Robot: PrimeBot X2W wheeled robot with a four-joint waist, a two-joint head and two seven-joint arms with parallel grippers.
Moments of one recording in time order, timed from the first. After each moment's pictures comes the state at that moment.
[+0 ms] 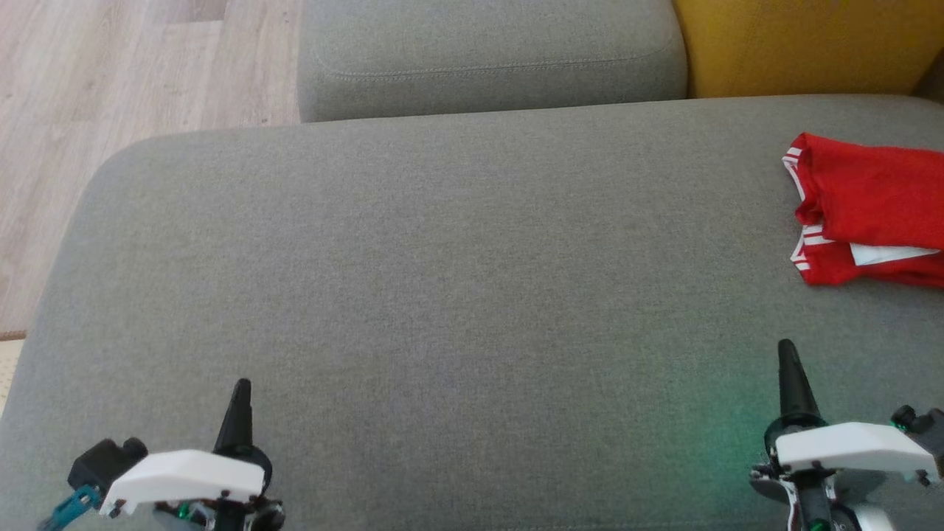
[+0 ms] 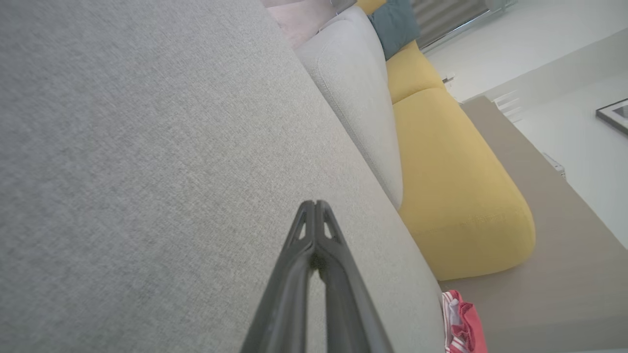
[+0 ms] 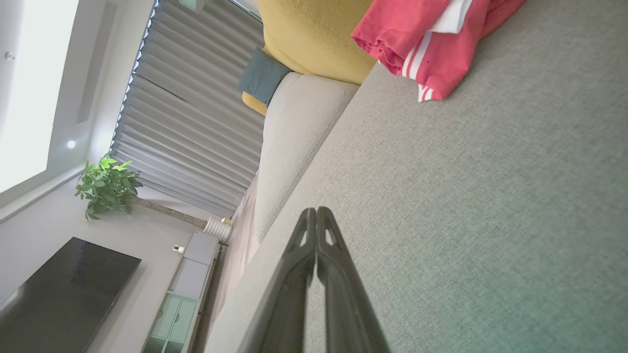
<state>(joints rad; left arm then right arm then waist) 0.05 0.06 -0.09 0.26 -1.06 -0.01 -0.07 0.00 -0.05 -0.01 0.30 1.04 0.13 -0.03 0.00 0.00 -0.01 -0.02</state>
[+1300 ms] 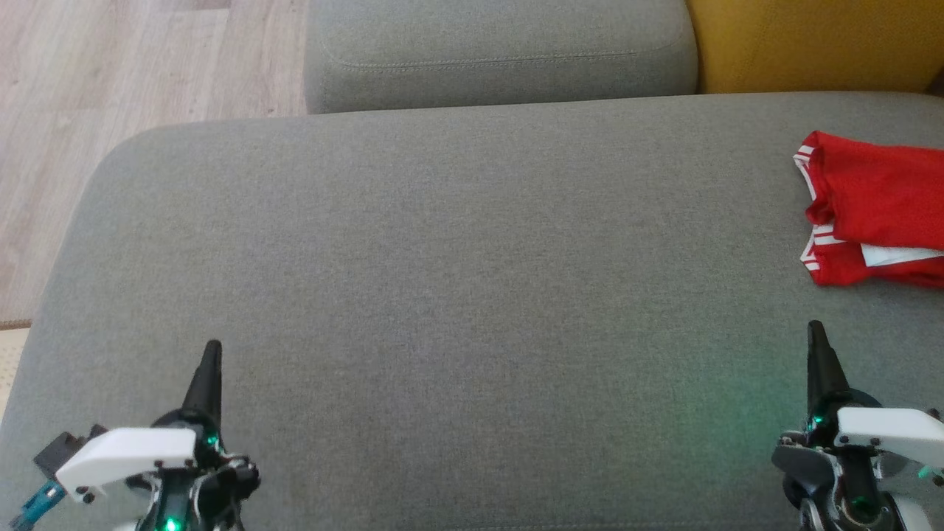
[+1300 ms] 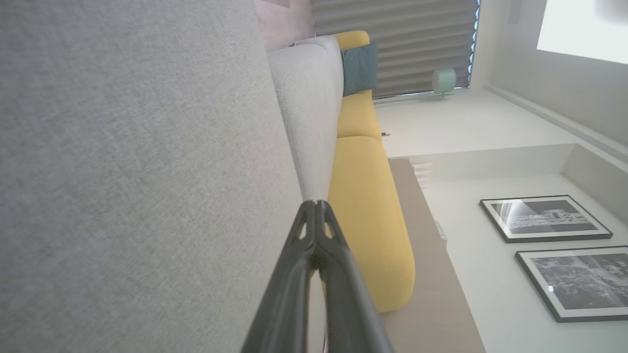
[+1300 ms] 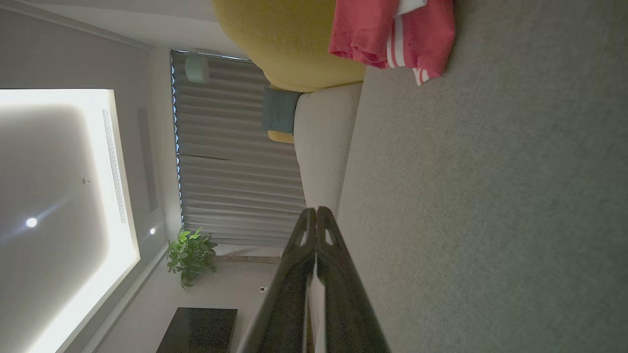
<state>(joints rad) -0.02 0.06 0.00 0.27 -1.47 -0.09 0.04 -0.04 -0.05 -0.08 0.29 1.45 0.13 0.05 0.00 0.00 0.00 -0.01</state>
